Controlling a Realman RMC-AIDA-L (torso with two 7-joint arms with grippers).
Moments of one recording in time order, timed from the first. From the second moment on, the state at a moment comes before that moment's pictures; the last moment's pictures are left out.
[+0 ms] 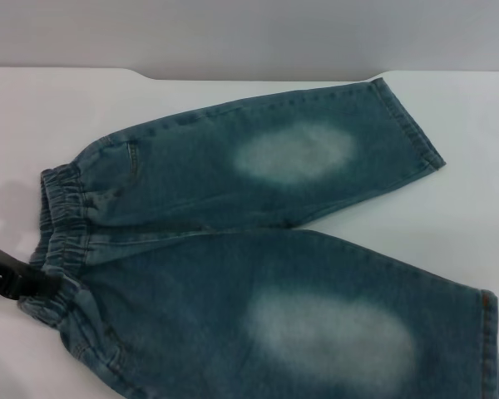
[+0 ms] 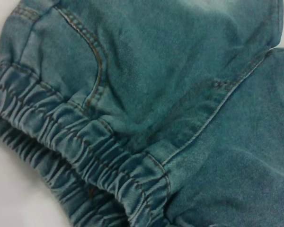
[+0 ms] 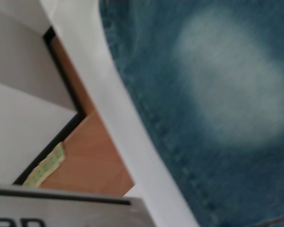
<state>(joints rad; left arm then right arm) -0.52 -2.00 0.70 1.03 2.59 1.74 -2.04 0.53 1.93 -0.83 -1.07 -2.53 -2.18 1.96</state>
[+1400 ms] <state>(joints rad) -0.54 -2.01 0.72 1.00 2.60 1.73 -2.03 0.49 1.95 -0.90 -0.95 -2.61 -2.11 1.94</state>
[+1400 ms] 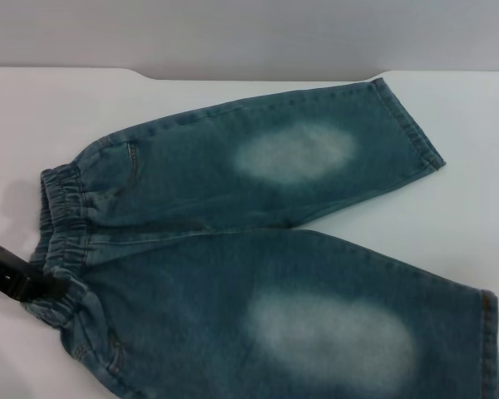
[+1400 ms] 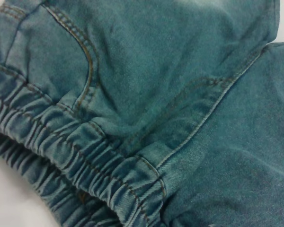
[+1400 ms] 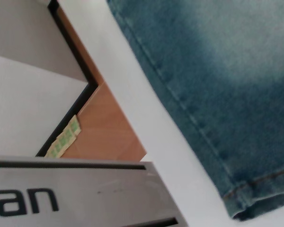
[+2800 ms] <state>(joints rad) -0.55 -2.01 0.74 1.00 2.60 1.73 -2.03 0.50 2.00 -0.91 -0.88 -2.68 -2.00 1.94</state>
